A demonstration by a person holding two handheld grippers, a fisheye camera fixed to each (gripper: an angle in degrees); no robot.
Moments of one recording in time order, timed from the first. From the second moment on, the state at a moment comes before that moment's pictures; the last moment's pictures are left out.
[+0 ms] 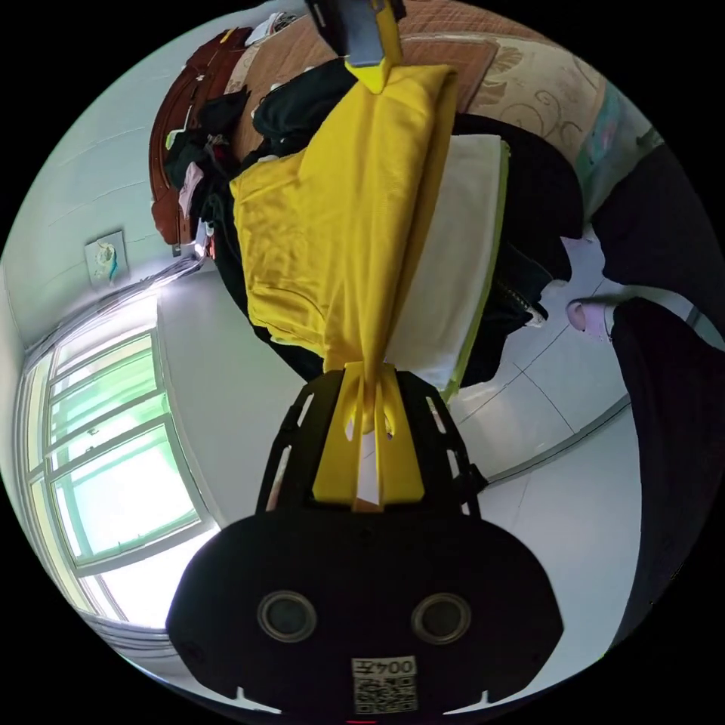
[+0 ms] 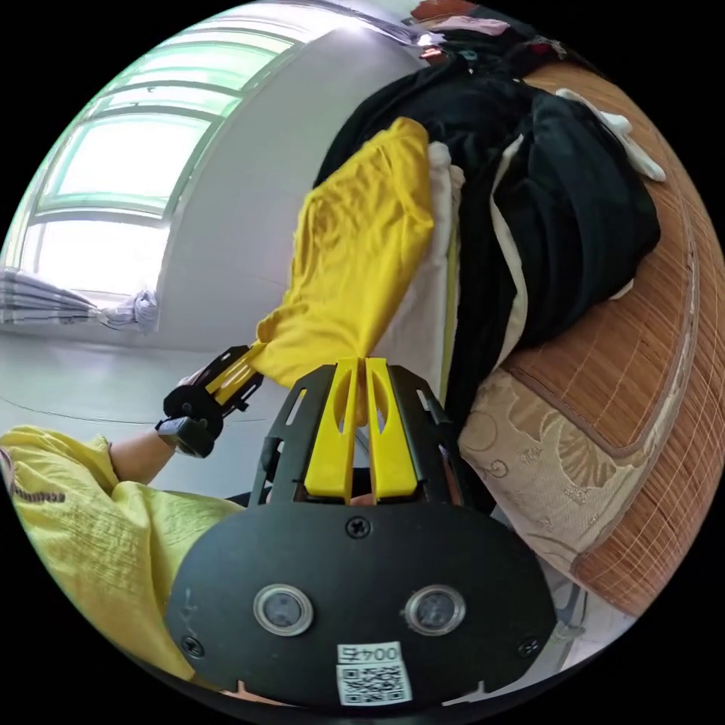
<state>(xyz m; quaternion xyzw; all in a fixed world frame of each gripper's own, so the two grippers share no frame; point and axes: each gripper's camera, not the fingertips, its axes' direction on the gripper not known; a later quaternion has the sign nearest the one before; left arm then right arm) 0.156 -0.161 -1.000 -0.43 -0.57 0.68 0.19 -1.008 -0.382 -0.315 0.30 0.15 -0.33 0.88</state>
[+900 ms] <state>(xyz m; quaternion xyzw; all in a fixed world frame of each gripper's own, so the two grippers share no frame) 0.168 -0.380 -1.015 -0.41 -0.52 0.46 0.59 -1.038 -0.433 -0.402 0.41 0.17 -0.37 0.82</state>
